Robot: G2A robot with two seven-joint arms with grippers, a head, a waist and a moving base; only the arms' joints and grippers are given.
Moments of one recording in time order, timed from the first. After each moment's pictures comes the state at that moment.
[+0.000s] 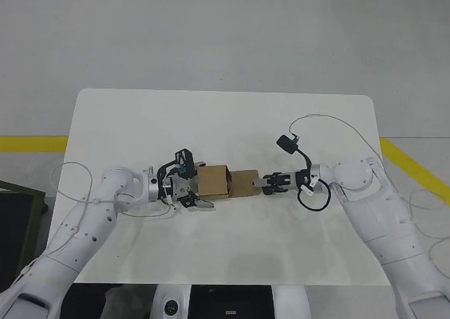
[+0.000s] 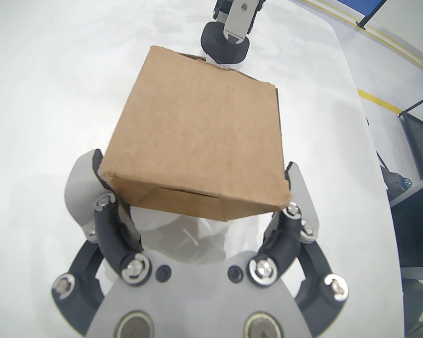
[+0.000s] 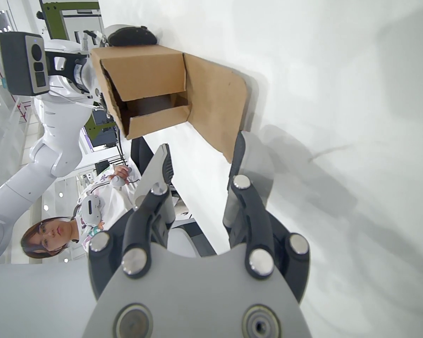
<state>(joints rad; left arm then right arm) 0.97 -1.00 -0.95 -1.29 1.10 -0.99 -0.07 -0.92 -1.15 1.11 -1.29 -0.08 -0.10 1.21</state>
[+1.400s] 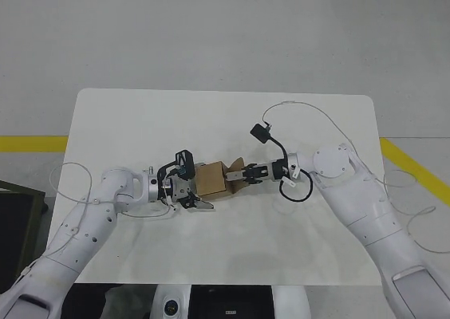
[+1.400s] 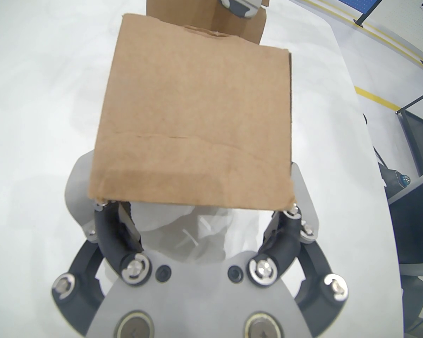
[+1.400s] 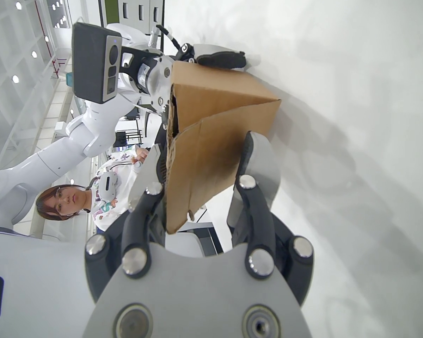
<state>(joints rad) 0.98 -1.01 -0.97 -1.30 1.12 -1.01 -0.07 -0.74 -1.23 0.91 -1.17 0.14 -0.25 1.18</state>
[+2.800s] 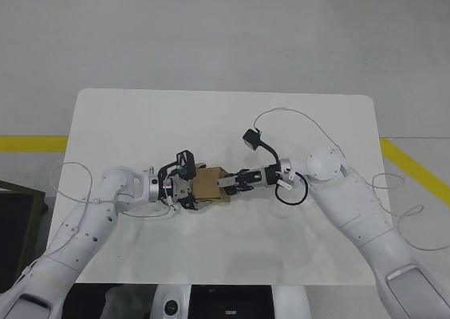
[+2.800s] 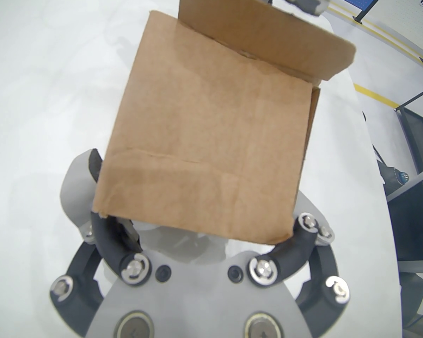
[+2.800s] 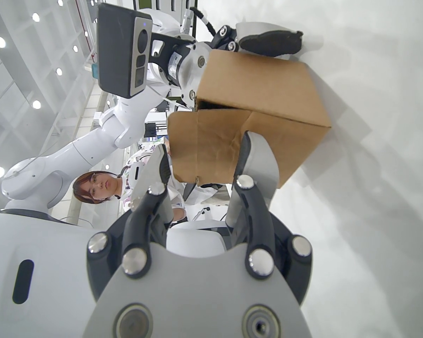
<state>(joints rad) 0.97 -1.01 -0.96 -1.29 1.11 -1.01 -0.10 -0.74 -1.26 0.85 -1.10 0.31 -0.28 1.21</state>
